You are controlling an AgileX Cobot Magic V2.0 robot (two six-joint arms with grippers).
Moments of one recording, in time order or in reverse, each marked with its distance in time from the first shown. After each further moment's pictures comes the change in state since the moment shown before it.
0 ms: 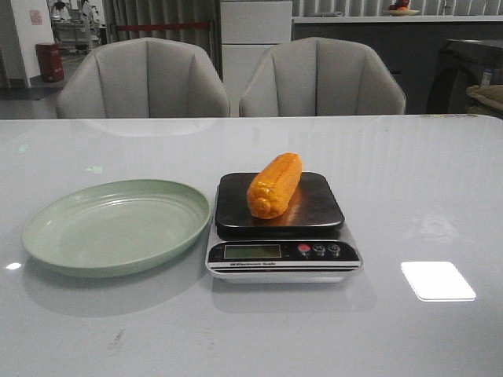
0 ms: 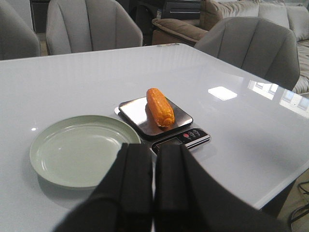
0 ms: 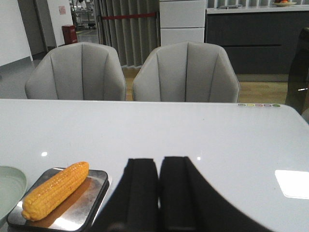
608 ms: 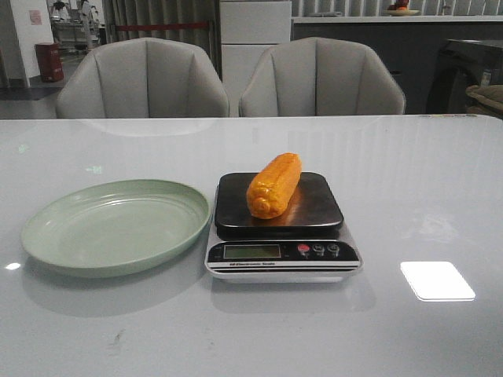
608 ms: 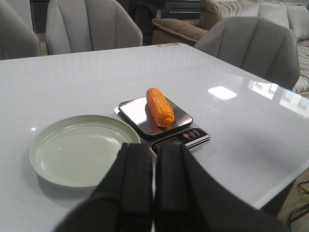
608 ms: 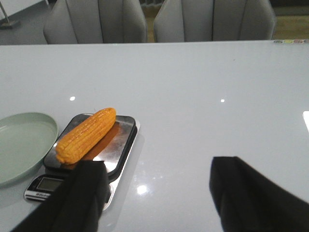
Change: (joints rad) left arm 0.000 0.000 0.000 0.000 0.001 0.000; right arm 0.134 0.141 -0.090 0.051 0.198 0.024
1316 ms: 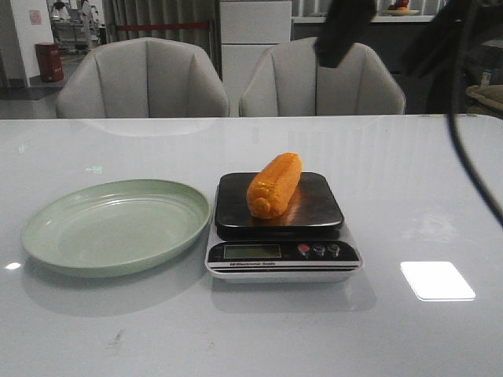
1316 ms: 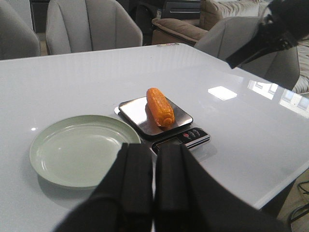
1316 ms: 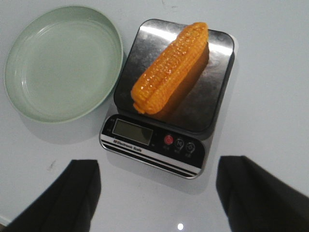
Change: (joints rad) left arm 0.000 0.000 0.000 0.000 0.002 0.000; right arm 0.278 0.838 -0.696 0.069 0.433 0.117
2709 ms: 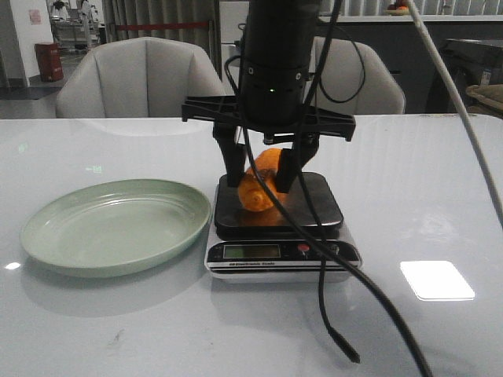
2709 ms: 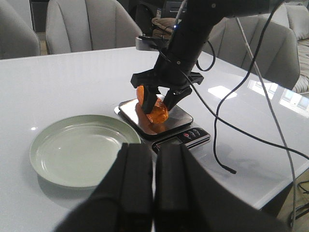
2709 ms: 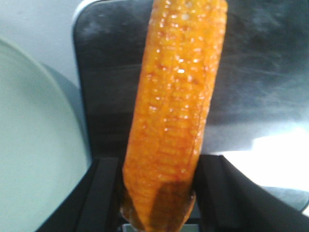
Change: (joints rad) left arm 0.000 0.000 0.000 0.000 0.000 0.000; right arm 0.056 0.746 -0.634 -0.070 0.256 0.426
